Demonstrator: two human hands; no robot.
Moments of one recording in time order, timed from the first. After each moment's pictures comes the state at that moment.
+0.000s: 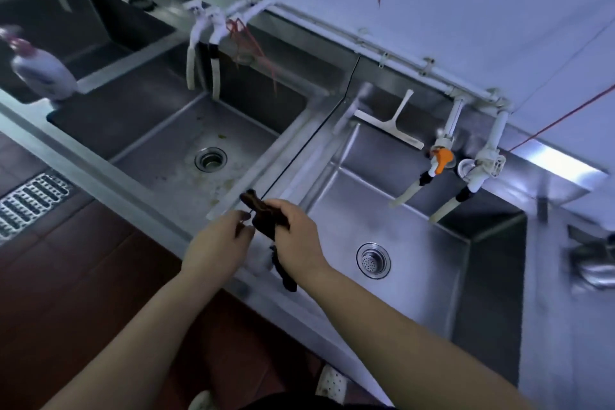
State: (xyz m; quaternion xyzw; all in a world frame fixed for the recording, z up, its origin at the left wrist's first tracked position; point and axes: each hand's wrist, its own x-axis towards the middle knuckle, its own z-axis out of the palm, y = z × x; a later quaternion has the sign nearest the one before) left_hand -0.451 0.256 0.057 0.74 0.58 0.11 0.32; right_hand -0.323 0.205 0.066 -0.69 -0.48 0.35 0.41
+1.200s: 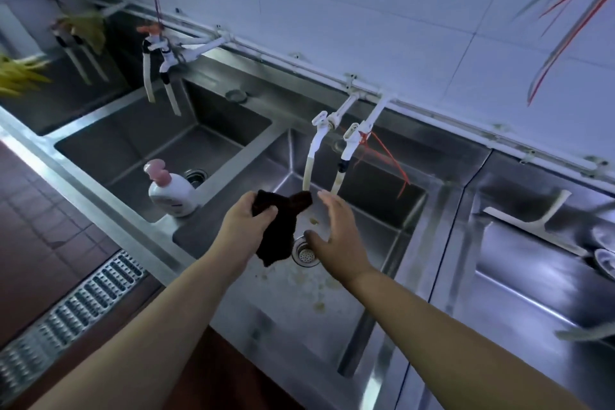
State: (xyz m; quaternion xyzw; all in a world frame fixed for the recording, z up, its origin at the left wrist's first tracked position) left_hand -0.601 0.601 0.133 0.55 0.53 0.35 0.54; right_hand -0.439 0.539 0.087 -0.67 -0.59 0.22 0.40
